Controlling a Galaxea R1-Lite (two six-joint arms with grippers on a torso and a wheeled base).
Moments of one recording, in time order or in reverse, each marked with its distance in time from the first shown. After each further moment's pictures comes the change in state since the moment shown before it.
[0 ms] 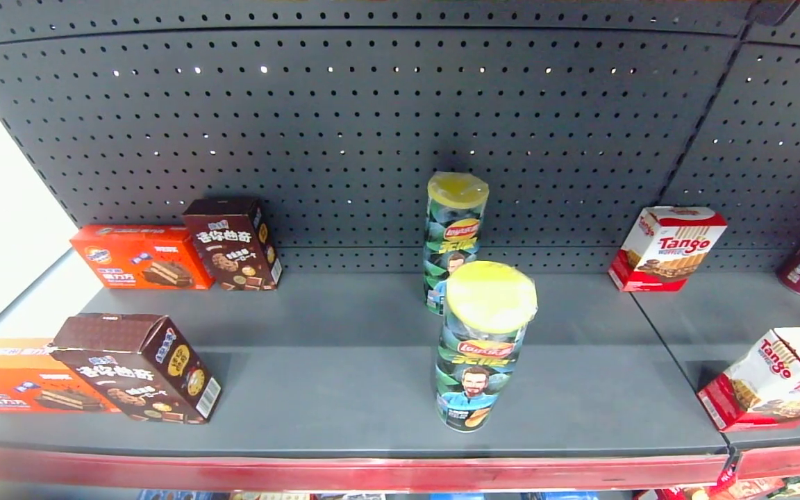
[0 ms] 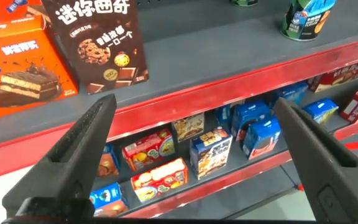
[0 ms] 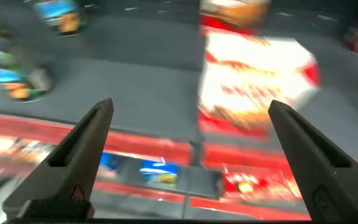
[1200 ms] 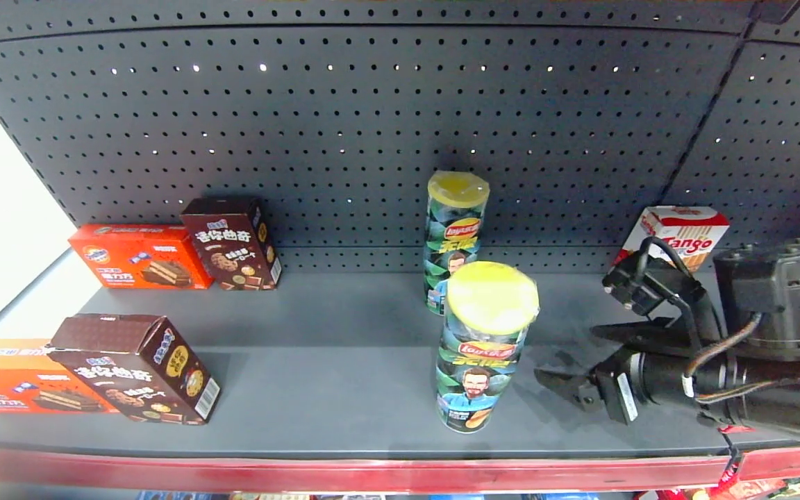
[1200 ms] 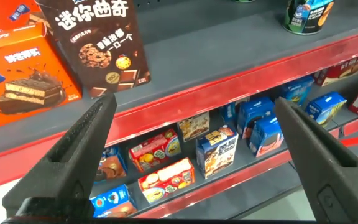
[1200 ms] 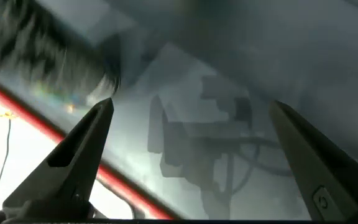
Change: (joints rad) left arm 0.000 0.001 -0.001 0.003 -0.005 0.043; right arm 0.514 0.972 -0.378 -0.231 -0.128 -0.051
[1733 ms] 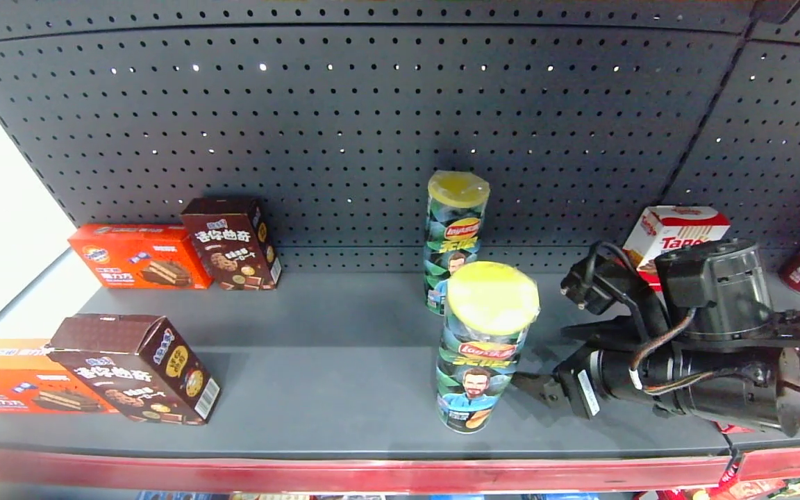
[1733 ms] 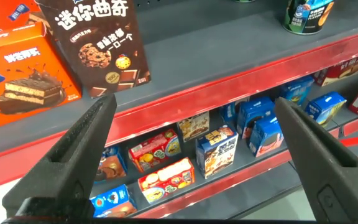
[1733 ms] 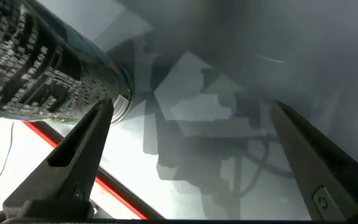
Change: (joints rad) left arm 0.000 0.000 -0.001 0.000 0.000 -0.001; right arm 0.039 0.092 -0.059 0.000 -0.001 0.000
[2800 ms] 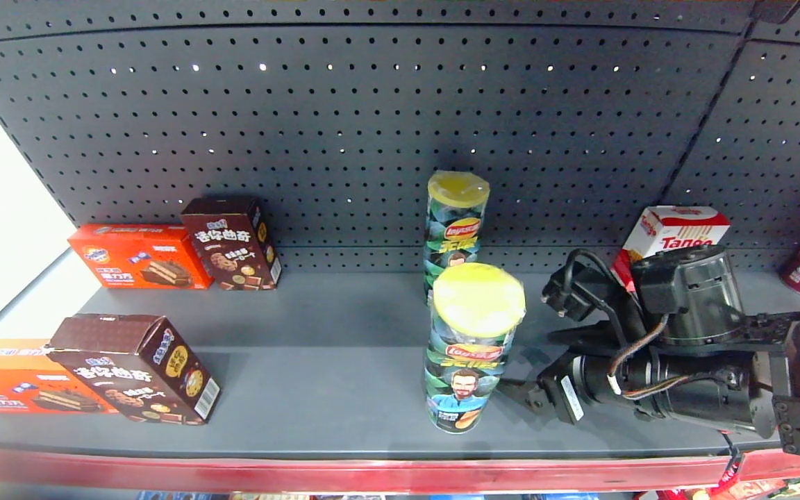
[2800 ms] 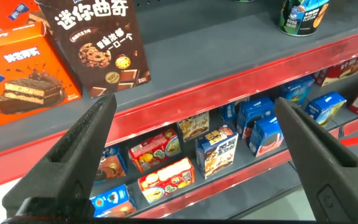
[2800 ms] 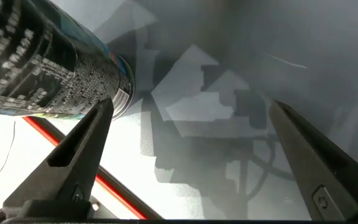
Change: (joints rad) left arm 0.000 0.000 0.000 0.000 0.000 0.000; right arm 0.026 0.040 -0.015 -0.007 -0.001 0.000
